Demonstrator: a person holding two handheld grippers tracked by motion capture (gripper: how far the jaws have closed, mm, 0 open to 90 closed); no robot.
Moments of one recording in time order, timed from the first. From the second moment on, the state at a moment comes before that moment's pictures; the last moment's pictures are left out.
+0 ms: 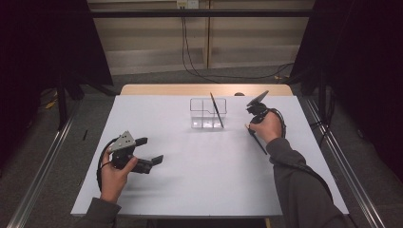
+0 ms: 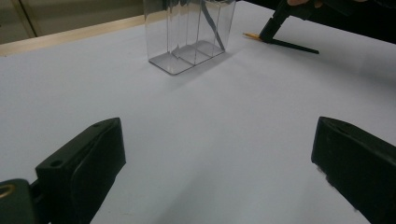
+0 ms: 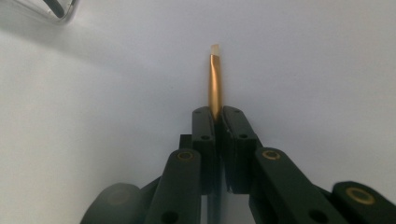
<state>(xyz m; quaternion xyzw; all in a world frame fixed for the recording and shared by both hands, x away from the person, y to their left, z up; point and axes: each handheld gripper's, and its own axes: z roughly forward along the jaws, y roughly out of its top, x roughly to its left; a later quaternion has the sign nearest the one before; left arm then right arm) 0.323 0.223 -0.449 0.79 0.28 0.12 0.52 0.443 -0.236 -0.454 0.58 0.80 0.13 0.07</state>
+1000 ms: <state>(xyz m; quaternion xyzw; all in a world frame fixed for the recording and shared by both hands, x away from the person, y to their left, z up) 0.323 0.221 -0.449 0.79 0.29 0.12 0.52 0.423 -0.254 -0.426 0.58 0.73 0.32 0.16</state>
